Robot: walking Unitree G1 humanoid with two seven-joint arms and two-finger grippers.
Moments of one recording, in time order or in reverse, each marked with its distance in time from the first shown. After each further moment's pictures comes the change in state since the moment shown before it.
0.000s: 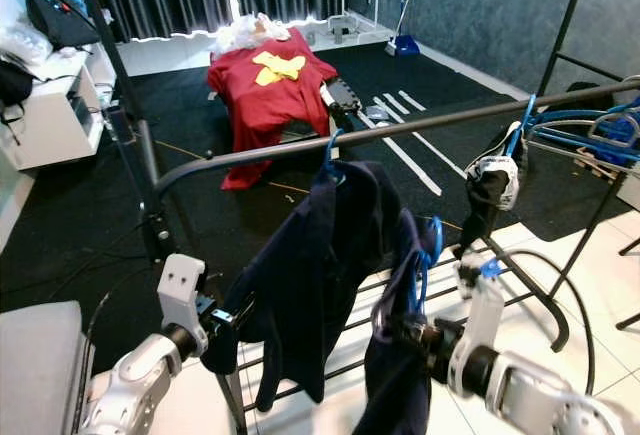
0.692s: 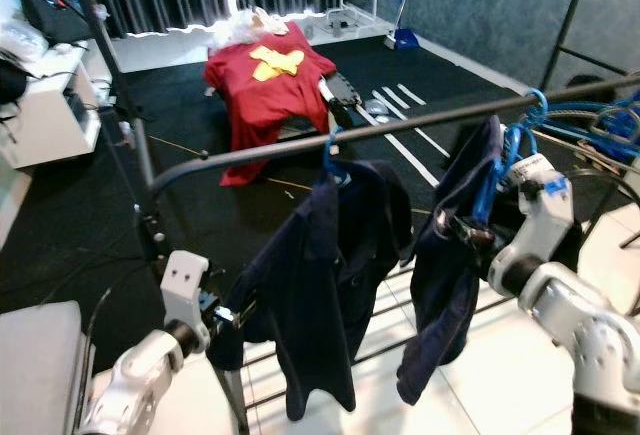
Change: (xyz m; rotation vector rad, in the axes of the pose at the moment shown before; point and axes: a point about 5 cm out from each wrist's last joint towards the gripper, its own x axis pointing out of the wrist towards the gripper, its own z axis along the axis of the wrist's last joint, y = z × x) left arm 0.003 -0.004 0.005 0.024 -0.006 -0.021; right arm -0.001 -0.041 0.124 -0.126 -0.365 -0.315
